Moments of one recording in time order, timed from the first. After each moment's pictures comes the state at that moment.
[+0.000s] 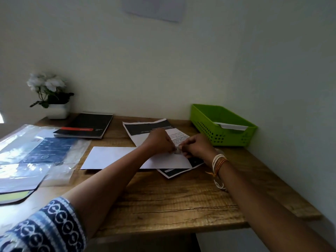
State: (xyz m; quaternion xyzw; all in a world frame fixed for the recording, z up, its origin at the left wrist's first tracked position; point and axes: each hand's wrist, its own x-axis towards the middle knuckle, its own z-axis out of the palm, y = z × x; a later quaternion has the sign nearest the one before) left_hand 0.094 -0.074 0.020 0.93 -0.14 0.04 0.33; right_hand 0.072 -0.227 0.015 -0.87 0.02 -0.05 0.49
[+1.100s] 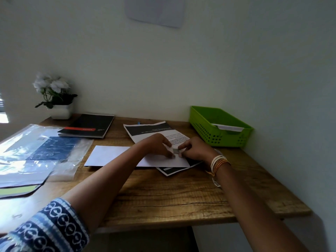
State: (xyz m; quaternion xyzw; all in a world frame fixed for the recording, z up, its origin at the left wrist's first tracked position) left_hand 0.089 -0.064 0.024 0.96 -0.15 -0.07 0.22; right_hand 0.062 -0.230 0.025 -0.96 -0.04 0.00 0.29
